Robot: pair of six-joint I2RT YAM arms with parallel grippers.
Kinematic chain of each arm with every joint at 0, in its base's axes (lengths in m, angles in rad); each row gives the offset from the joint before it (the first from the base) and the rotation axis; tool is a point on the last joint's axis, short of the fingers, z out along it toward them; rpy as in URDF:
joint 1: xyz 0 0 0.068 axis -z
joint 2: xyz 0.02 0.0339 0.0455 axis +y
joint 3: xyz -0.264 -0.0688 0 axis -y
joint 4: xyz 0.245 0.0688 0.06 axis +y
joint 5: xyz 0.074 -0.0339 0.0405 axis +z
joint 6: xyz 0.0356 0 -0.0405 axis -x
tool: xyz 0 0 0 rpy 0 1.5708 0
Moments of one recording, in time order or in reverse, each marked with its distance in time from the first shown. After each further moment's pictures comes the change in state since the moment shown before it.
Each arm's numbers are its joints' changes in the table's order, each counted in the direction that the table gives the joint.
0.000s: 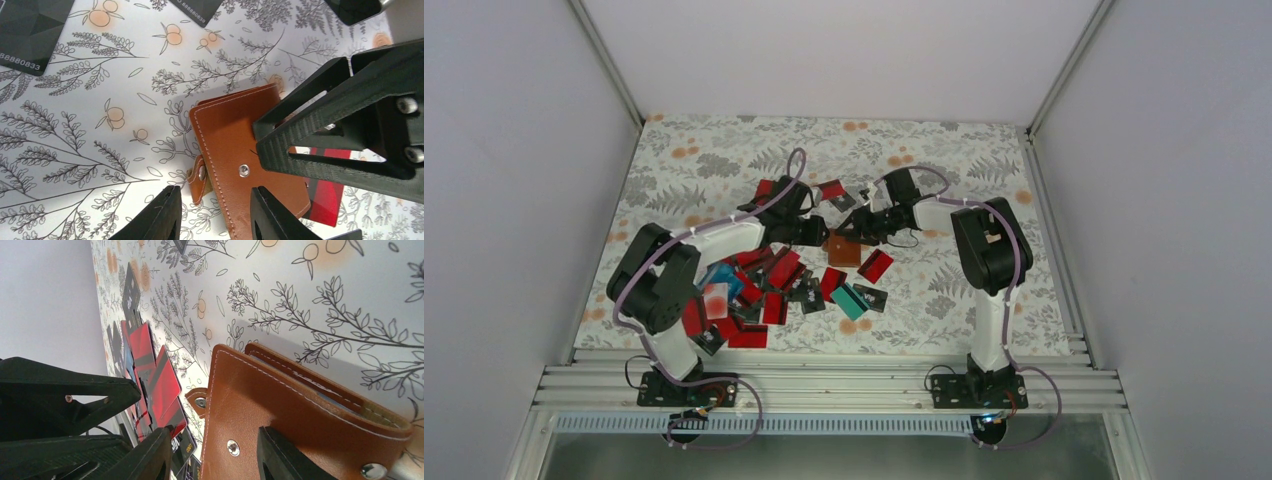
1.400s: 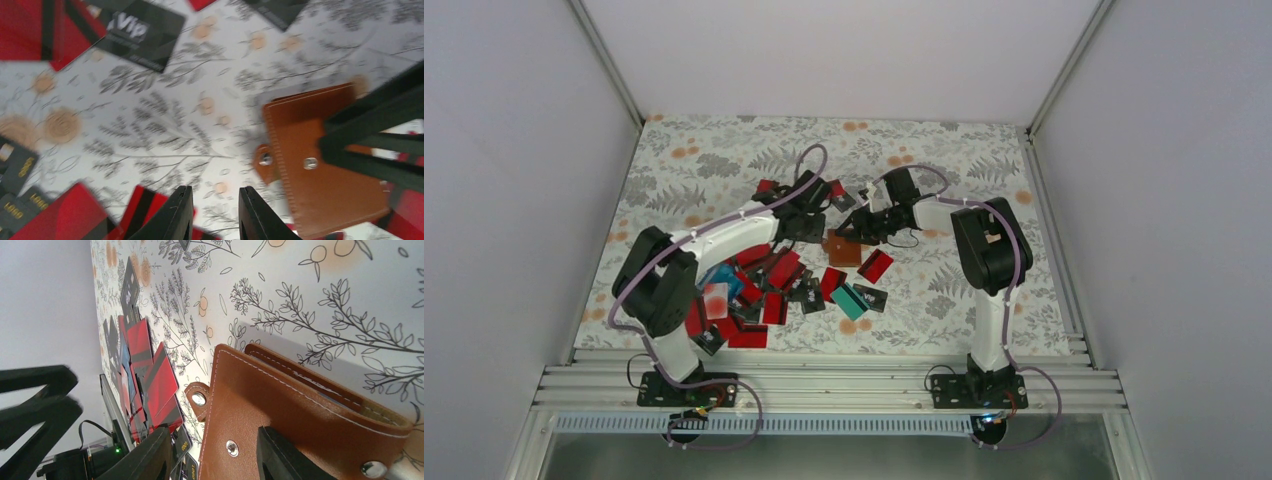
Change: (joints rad) left arm 0.097 -0.005 0.186 0.380 0.431 0.006; right arm 0.000 0.000 0.005 0.016 -0.002 0.053
